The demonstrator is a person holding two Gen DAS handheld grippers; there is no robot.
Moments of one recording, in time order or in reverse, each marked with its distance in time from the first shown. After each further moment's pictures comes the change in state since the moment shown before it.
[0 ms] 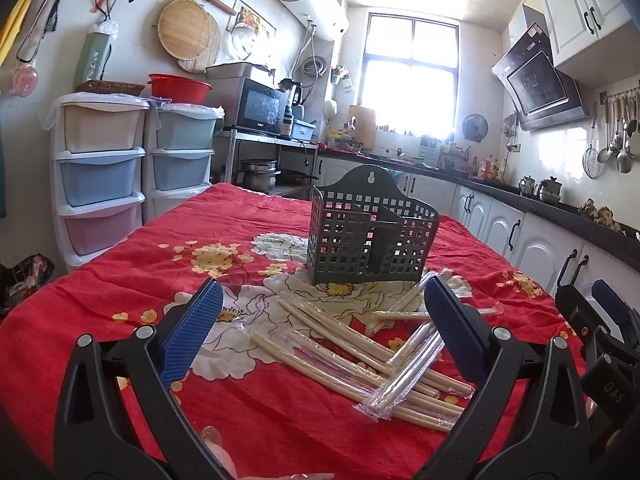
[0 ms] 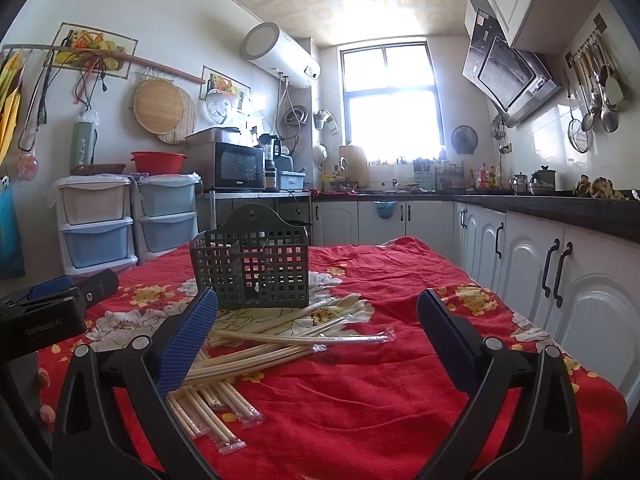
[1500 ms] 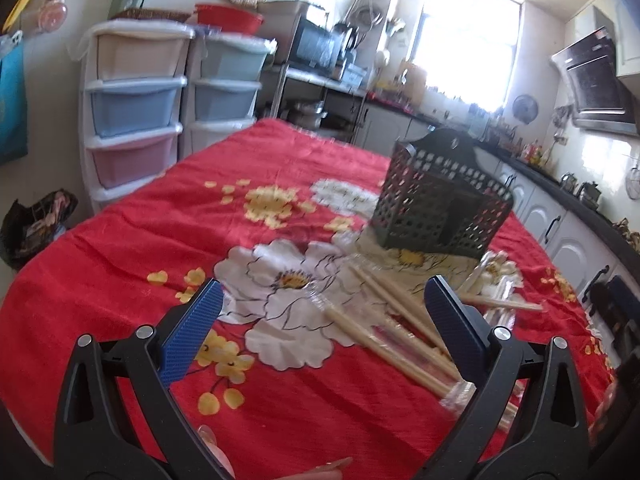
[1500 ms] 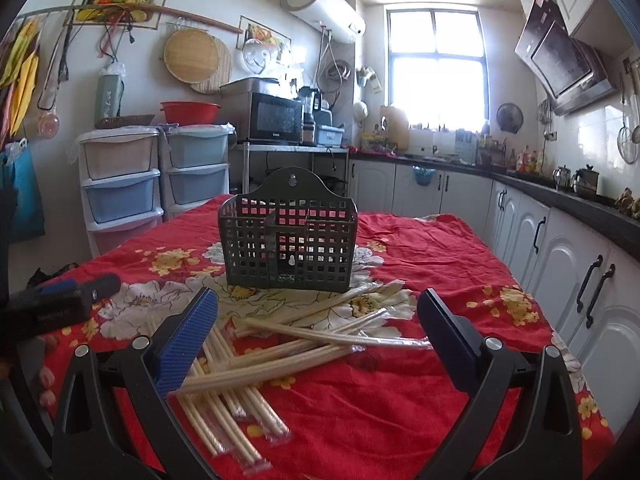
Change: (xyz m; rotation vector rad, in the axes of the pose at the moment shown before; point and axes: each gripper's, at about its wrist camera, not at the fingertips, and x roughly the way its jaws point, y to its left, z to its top) left arm 0.037 0.067 0.002 -0.150 0.250 0.116; right arm 0.053 0.030 0.027 -0.088 0.189 0.126
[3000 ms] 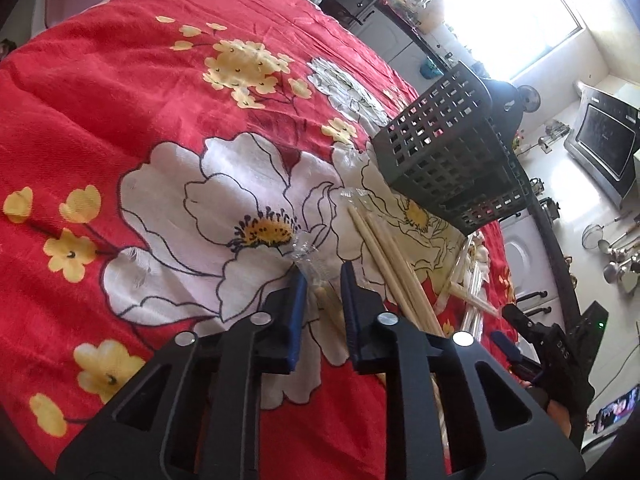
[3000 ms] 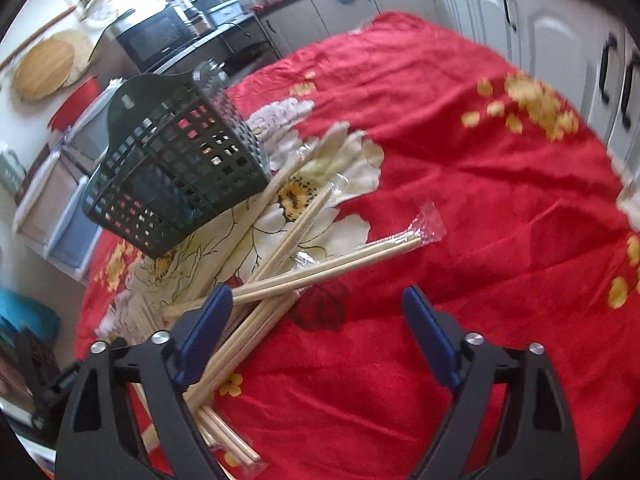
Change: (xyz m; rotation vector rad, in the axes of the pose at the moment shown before) left arm 0.102 0.035 0.004 -0.315 0.443 -0.278; right arm 0.120 -0.094 -0.032 0.570 0.585 0.000
